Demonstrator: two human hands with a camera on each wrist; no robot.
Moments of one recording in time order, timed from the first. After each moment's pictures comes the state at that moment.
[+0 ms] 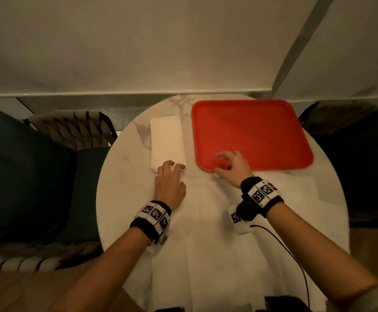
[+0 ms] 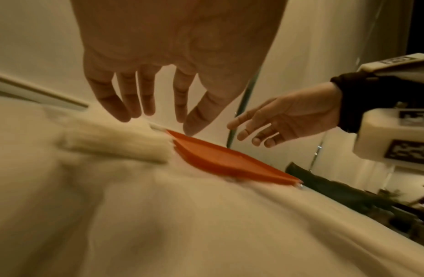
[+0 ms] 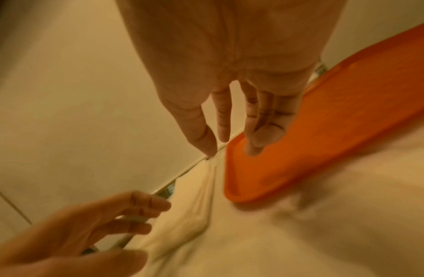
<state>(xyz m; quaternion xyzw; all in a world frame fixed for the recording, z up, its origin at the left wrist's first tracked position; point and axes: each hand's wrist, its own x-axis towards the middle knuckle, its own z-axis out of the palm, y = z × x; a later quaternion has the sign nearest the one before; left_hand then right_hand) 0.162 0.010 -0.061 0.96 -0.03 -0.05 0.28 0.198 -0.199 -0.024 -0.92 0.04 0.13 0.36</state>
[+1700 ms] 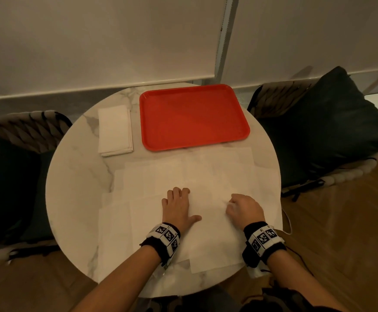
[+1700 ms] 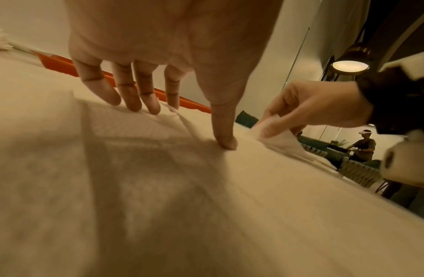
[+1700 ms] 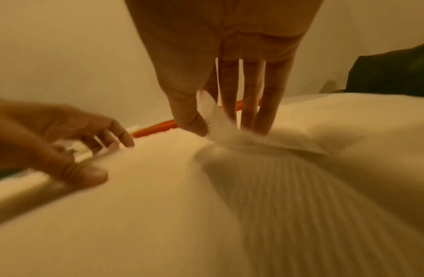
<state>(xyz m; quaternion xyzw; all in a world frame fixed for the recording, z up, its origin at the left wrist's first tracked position) 0.014 -0.168 -0.087 0.97 -0.11 -0.15 0.14 -0.017 -0.373 -0.071 -0.97 0.13 0.13 0.18</state>
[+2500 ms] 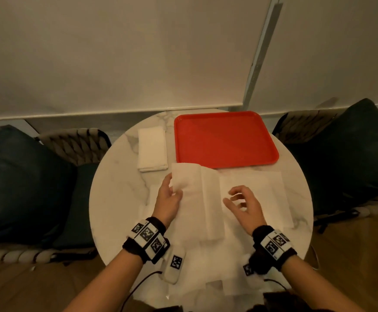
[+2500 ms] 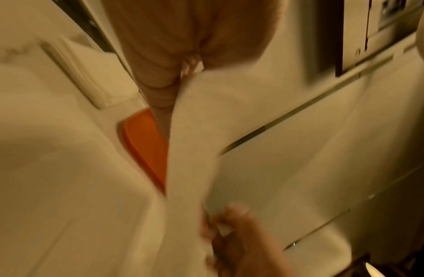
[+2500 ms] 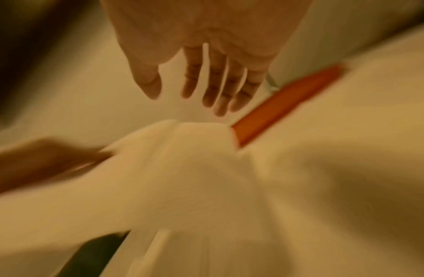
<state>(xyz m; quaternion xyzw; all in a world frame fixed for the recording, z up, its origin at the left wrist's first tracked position) 0.052 -0.062 0.007 0.70 0.09 -0.09 0.70 0.020 -0.288 -0.022 -0.84 0.04 -0.02 0.54</state>
